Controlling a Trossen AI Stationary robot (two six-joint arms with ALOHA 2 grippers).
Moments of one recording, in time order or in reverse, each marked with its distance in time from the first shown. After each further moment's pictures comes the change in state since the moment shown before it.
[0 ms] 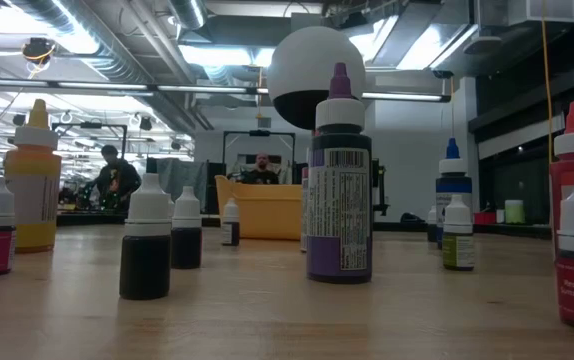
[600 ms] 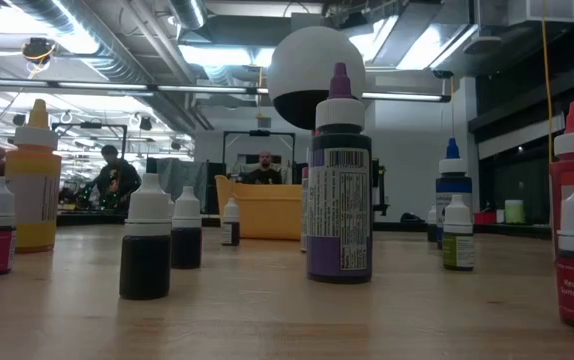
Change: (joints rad) left arm -0.005 -0.008 0.019 -0.002 0.014 -0.009; right arm -0.001 0.001 0.000 -0.004 -0.002 0.000
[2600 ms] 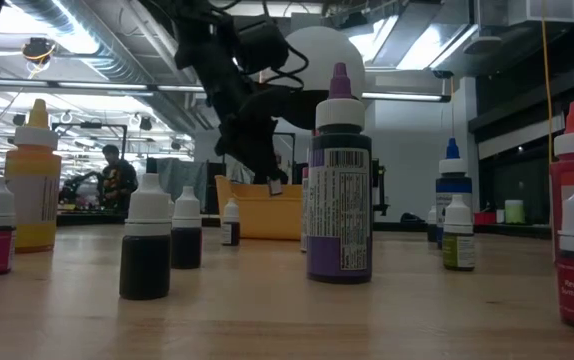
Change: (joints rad) left arm 0.281 0.155 -0.852 0.234 0.039 -0.268; right arm -0.055 -0.370 -0.002 -0.837 0.124 -0.341
